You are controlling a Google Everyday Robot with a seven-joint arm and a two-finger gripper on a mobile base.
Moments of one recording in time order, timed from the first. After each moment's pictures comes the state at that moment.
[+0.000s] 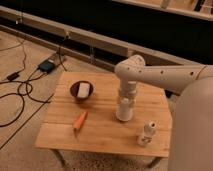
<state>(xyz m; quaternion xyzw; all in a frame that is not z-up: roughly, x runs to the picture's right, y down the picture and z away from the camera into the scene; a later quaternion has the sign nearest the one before) 0.121 0.092 0.785 -0.18 0.29 0.77 0.54</state>
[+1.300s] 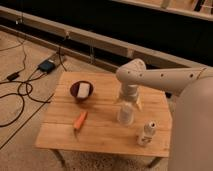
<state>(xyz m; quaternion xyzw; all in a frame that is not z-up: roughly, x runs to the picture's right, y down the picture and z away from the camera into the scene) 0.126 0.100 0.789 -0.17 0.29 0.78 0.53</state>
